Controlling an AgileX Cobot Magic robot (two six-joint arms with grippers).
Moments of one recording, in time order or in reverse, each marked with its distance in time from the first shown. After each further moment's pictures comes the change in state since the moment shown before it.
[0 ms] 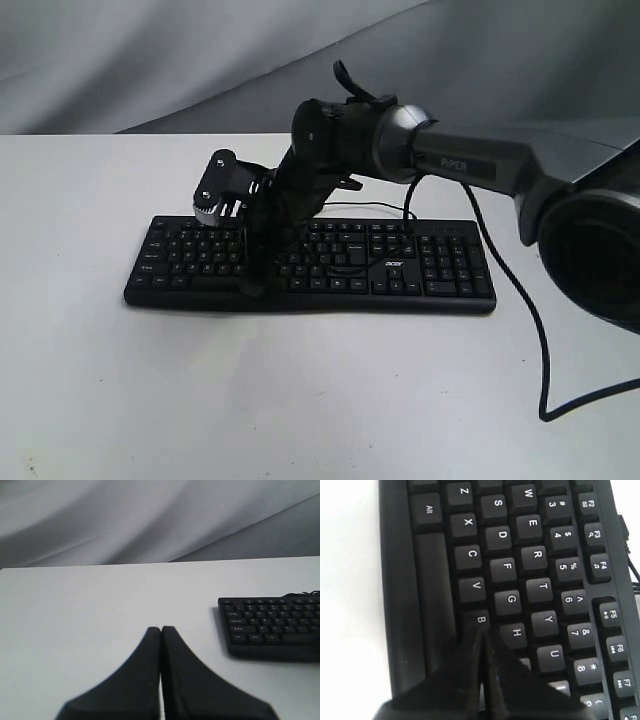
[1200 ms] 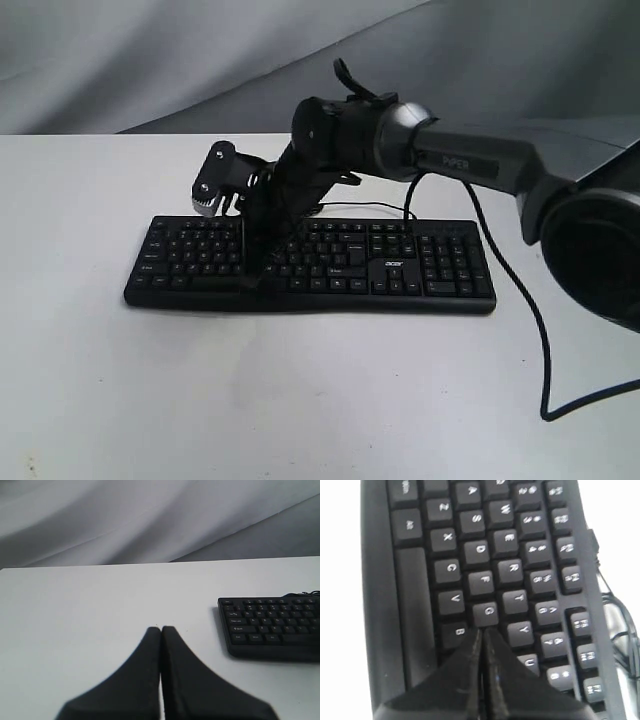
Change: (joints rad) left arm 0.000 0.000 0.000 0.000 0.000 0.000; right arm 0.000 -0.007 0.000 -0.004 -0.053 0.004
